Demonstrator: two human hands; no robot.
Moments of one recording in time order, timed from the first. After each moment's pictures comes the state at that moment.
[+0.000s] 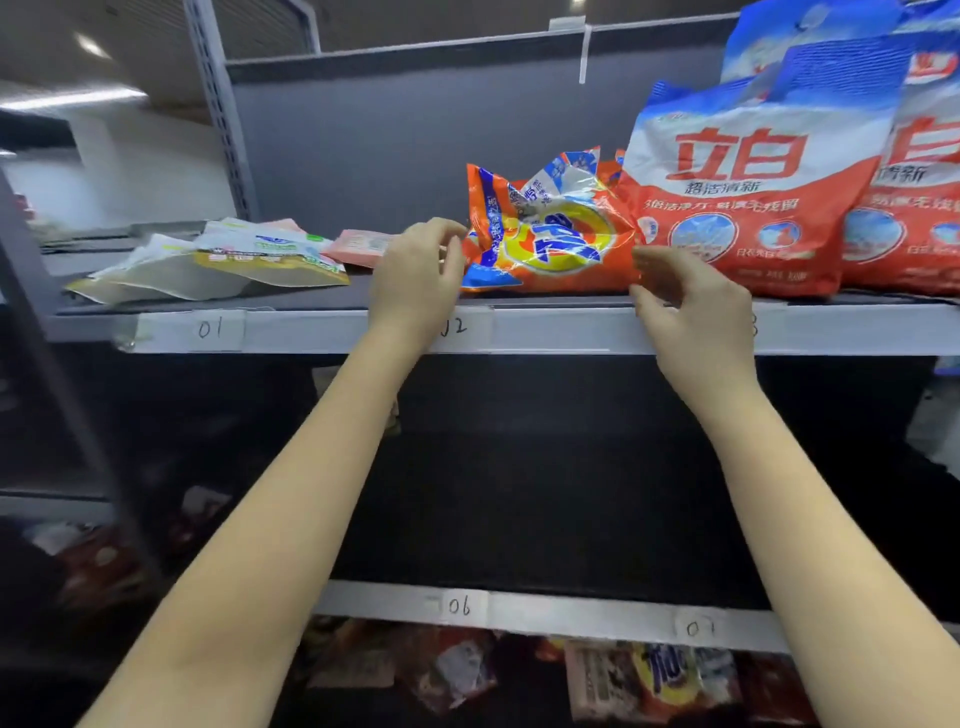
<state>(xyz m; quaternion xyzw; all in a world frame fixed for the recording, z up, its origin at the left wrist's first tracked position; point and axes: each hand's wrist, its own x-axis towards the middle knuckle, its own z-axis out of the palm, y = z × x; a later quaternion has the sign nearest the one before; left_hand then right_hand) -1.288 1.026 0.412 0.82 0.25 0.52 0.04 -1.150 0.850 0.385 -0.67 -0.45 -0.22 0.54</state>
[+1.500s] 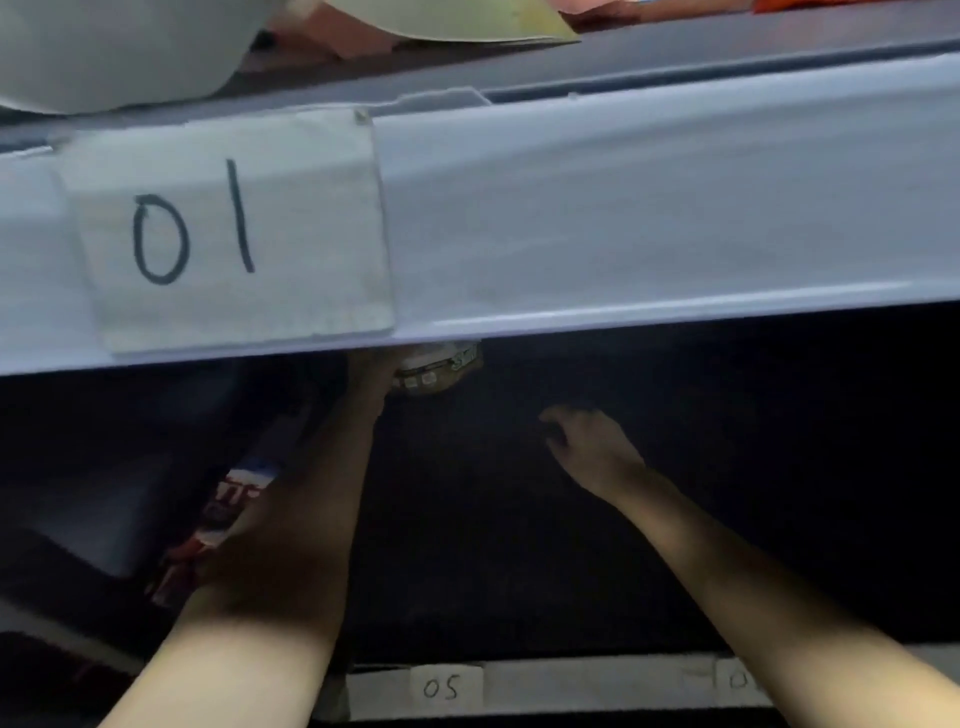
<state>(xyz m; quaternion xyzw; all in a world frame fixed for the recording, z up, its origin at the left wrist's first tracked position) -1.314 1.441 0.126 0.60 0.43 0.37 0.56 -1.211 1.192 0.124 -0.84 -0.48 0.09 0.22</state>
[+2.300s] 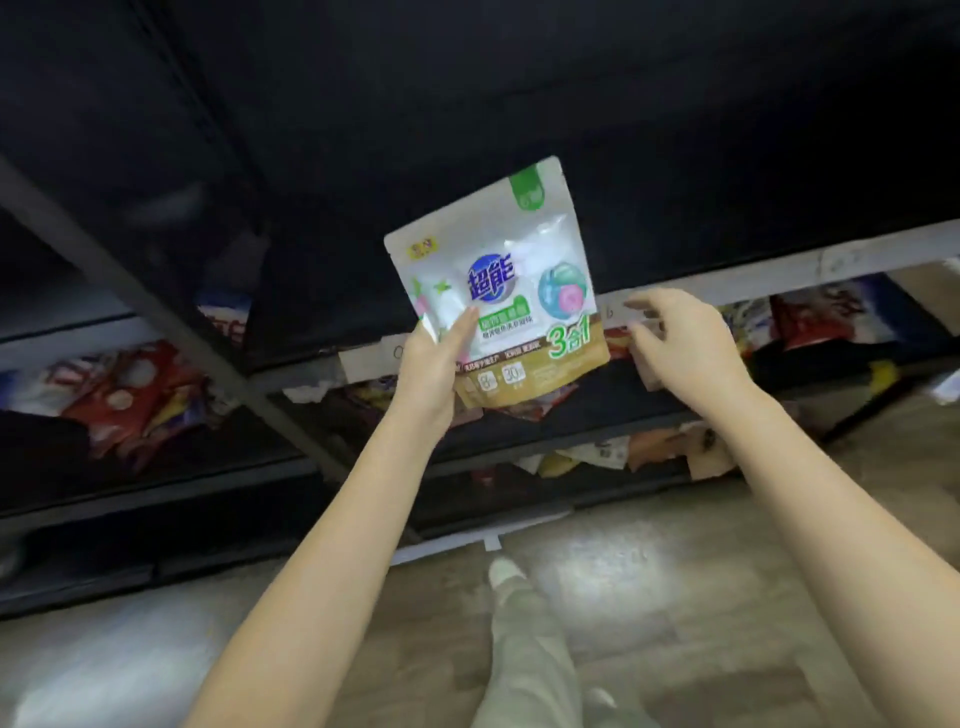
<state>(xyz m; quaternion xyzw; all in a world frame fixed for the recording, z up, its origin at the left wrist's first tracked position) -1.482 1.097 0.110 0.54 0.26 0.28 0.76 -1.338 0.924 0.116 -0.90 -0.34 0.01 0.28</state>
